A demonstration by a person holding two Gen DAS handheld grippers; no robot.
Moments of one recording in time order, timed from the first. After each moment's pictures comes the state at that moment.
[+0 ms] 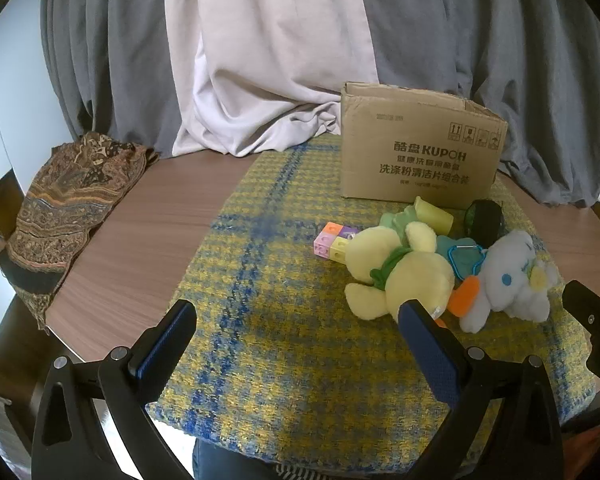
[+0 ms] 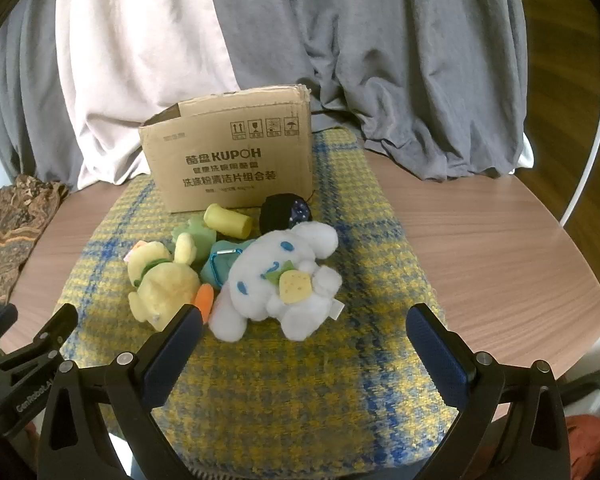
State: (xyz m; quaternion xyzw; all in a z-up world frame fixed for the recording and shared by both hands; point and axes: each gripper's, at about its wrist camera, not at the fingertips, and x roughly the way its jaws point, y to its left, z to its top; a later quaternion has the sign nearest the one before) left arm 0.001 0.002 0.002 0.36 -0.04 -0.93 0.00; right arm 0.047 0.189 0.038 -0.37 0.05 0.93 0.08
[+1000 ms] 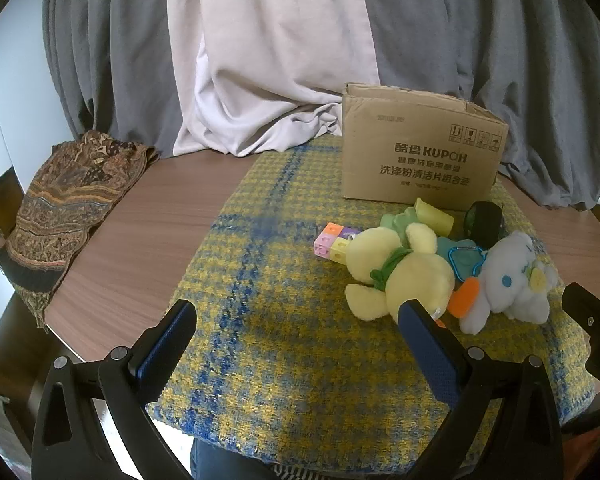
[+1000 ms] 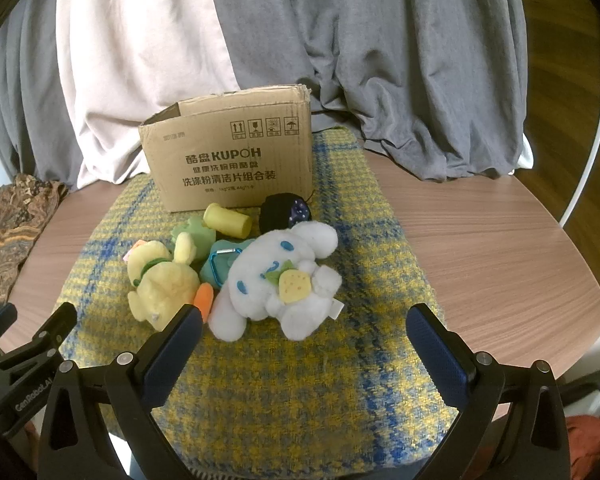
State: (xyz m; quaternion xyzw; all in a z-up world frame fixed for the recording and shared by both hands) left arm 0.002 0.001 0.001 0.36 -0.03 -0.93 0.01; right arm 0.047 0.189 0.036 -0.37 0.05 0.93 0.08
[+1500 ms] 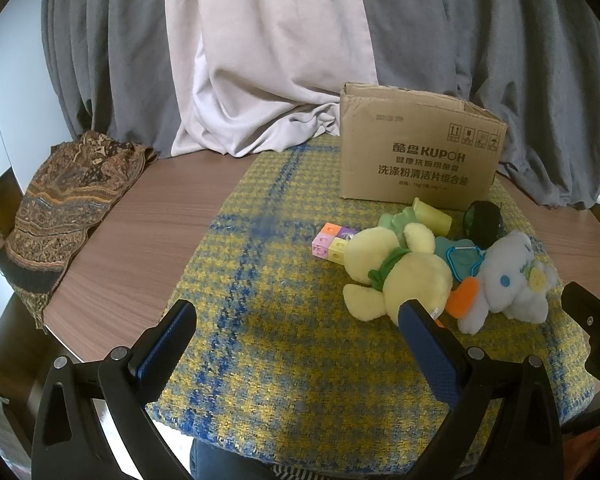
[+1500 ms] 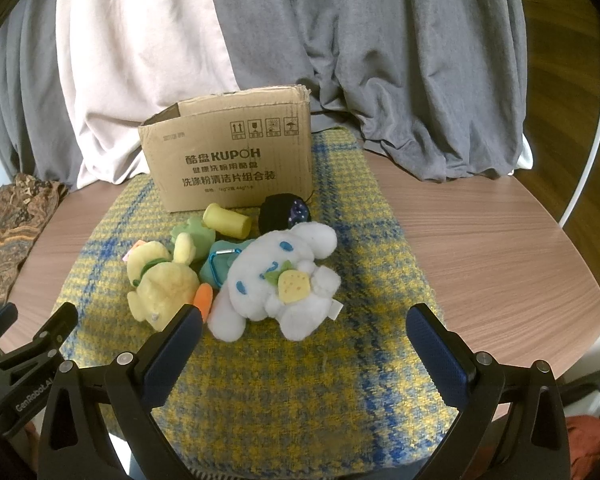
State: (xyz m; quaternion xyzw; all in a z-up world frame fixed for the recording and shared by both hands) left arm 0.001 0.002 0.000 0.36 -0.03 -0.93 0.00; right arm 0.047 0.189 0.037 -0.37 0.05 0.93 0.08
